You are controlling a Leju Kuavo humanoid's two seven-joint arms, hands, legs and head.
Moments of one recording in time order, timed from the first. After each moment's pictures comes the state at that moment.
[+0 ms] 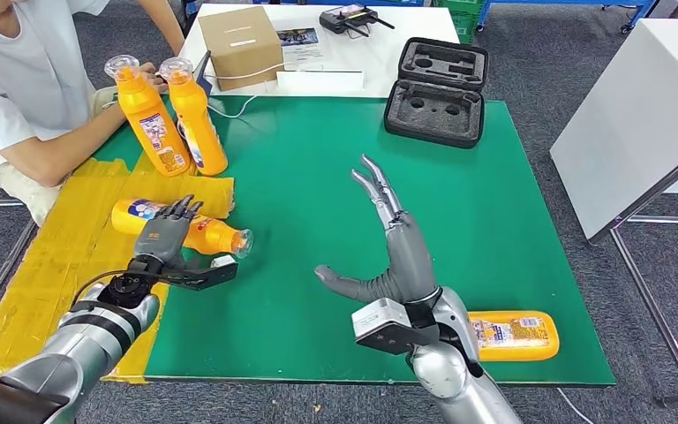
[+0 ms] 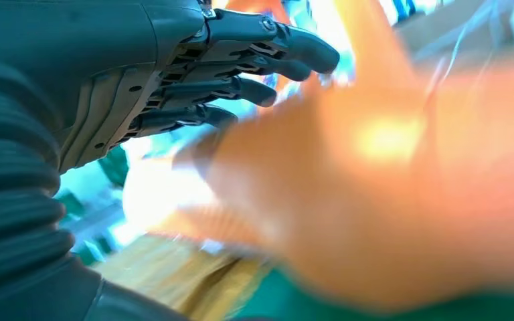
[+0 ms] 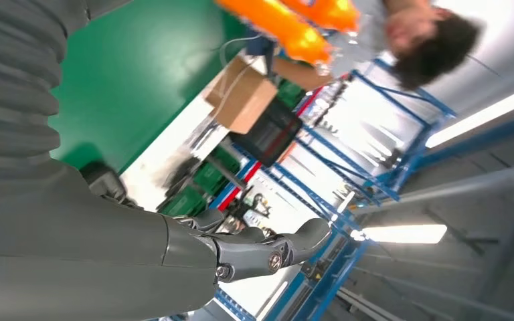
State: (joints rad) left arm -0.68 0.11 -0.47 -0.48 -1.38 0.48 0.07; right arm -0.17 0.03 0.50 -1.69 0.56 -0.25 -0.27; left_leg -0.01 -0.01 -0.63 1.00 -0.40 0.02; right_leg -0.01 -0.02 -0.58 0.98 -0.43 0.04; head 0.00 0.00
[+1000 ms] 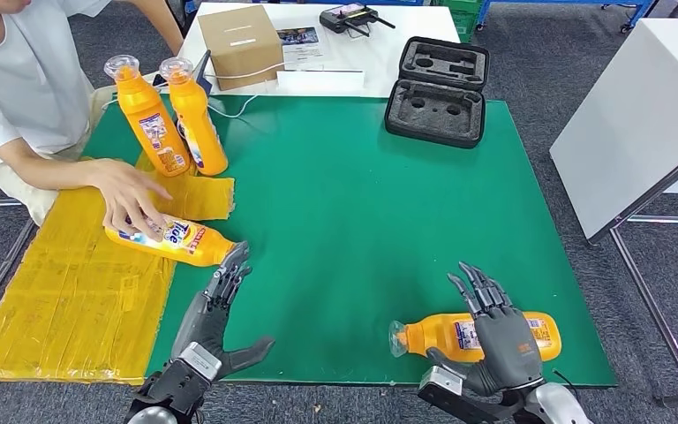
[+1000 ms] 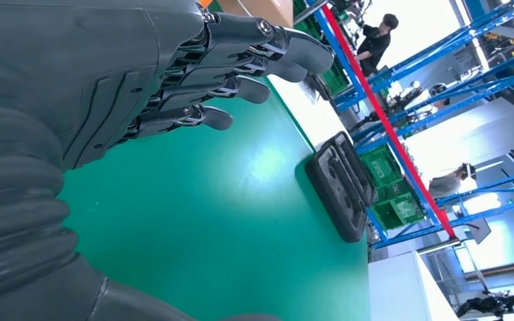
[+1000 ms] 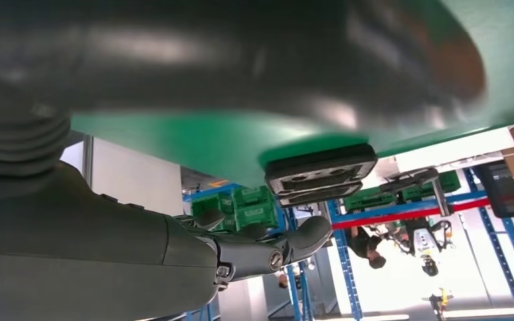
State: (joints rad) left arm 0.12 -0.06 -0.33 -1.69 -0.45 0.07 -0.33; right arm 0.30 -0.27 0.20 -1.83 0.98 -0.24 -0.07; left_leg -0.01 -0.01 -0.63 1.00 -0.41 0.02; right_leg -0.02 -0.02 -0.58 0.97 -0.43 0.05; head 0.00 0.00
